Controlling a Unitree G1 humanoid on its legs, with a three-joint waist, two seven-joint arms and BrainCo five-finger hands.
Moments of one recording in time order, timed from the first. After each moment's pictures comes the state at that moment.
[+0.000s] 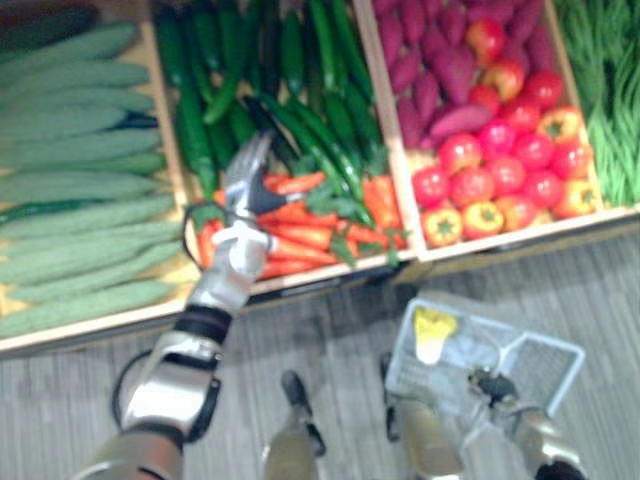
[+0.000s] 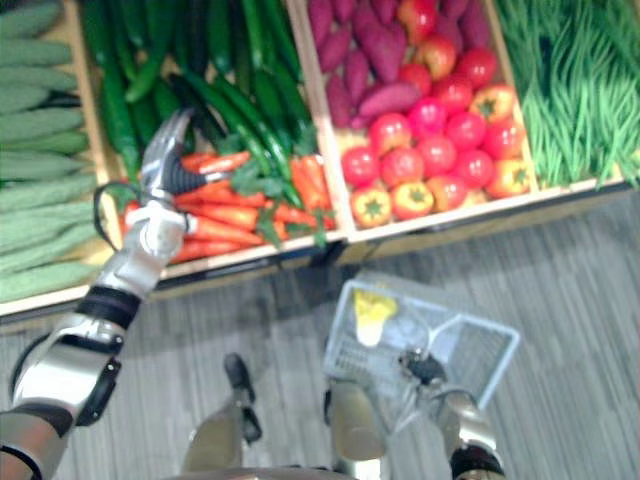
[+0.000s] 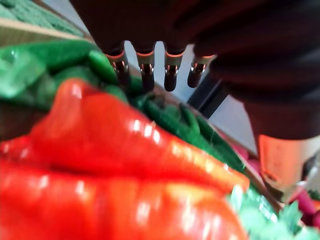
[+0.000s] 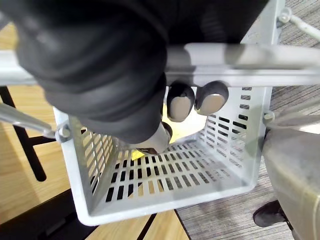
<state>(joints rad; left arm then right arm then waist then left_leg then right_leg) -0.76 0.45 -0.21 0.66 0.53 -0.15 0.45 -0.09 -0.25 -0.23 0.80 0.30 0.10 0.35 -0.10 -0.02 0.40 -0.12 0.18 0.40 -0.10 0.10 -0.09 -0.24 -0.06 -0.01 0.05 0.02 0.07</state>
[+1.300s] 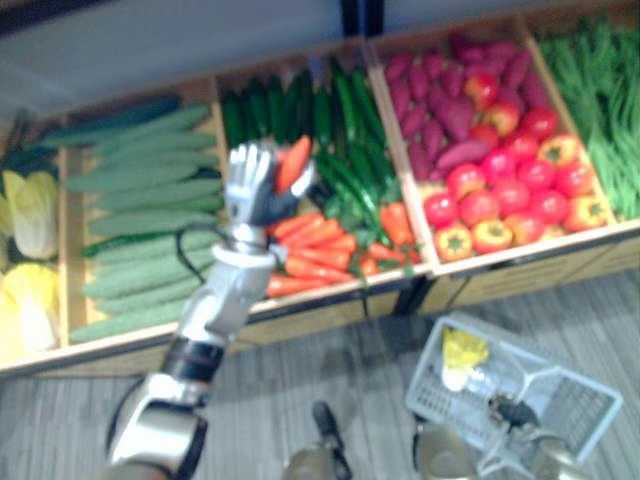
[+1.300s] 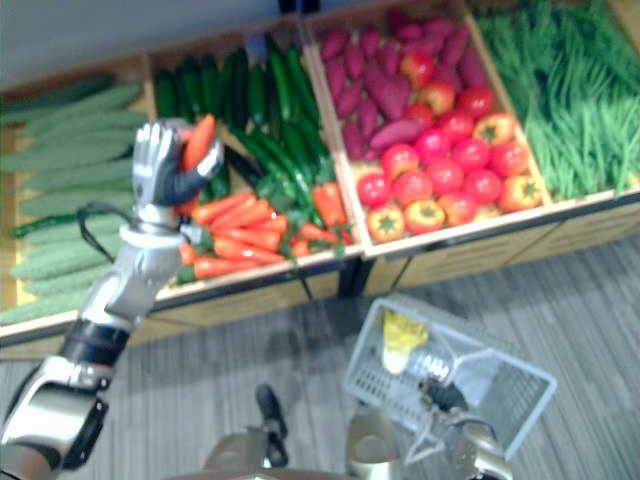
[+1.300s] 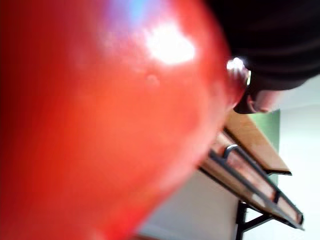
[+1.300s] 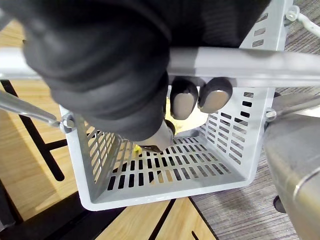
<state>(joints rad) -0.43 0.46 -0.19 0.13 0.68 -0.36 0.61 0.07 -0.21 -0.31 0.80 0.28 0.06 0.28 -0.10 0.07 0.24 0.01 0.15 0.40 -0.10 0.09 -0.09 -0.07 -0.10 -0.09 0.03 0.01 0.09</state>
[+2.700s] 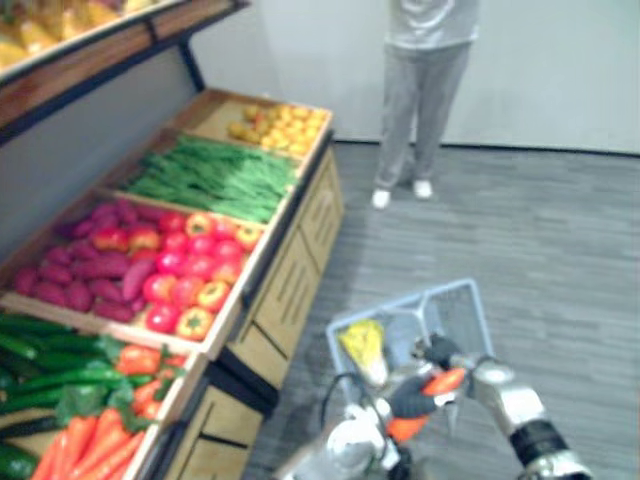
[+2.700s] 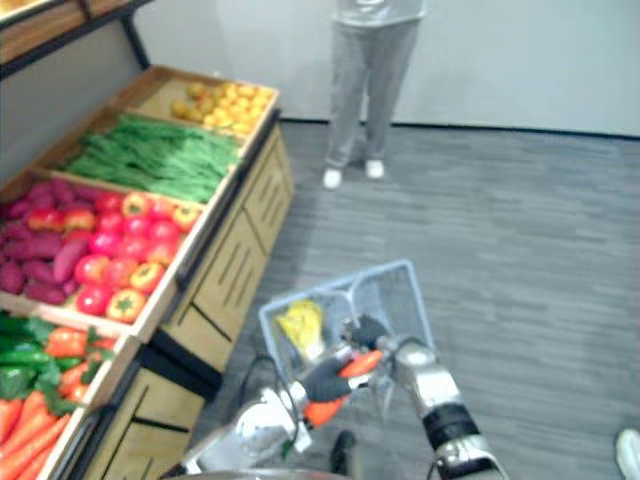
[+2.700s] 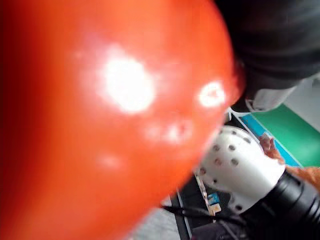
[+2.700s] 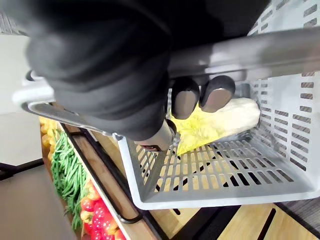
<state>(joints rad) 0.02 0.15 -0.77 0.21 0.41 -0.34 0.05 -0.21 -0.23 0.19 0.45 0.26 0.34 0.39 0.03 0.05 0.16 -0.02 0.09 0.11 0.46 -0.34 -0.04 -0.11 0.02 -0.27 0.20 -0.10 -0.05</state>
